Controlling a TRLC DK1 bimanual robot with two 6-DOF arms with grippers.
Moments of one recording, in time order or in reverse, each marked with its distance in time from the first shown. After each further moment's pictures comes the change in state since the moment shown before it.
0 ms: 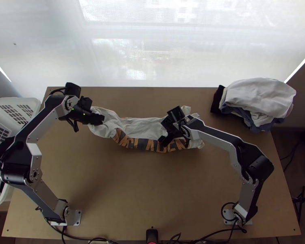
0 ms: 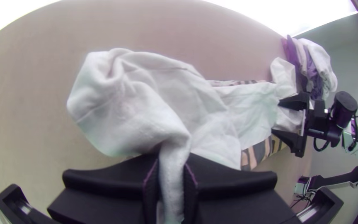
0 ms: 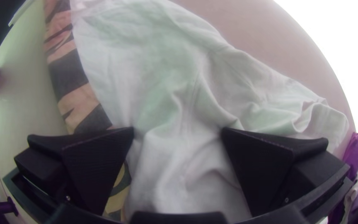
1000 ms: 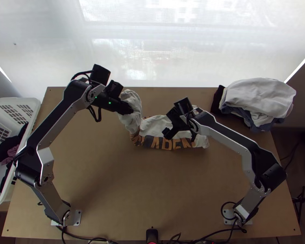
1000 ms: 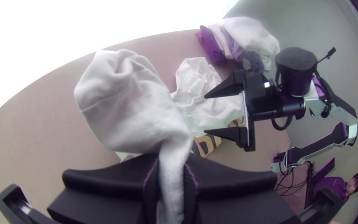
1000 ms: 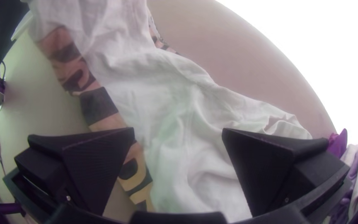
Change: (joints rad) left arm -0.309 0.040 0.388 -0.103 0.093 0.004; right arm -0.029 -0.143 0.062 -0.100 -0.020 0.014
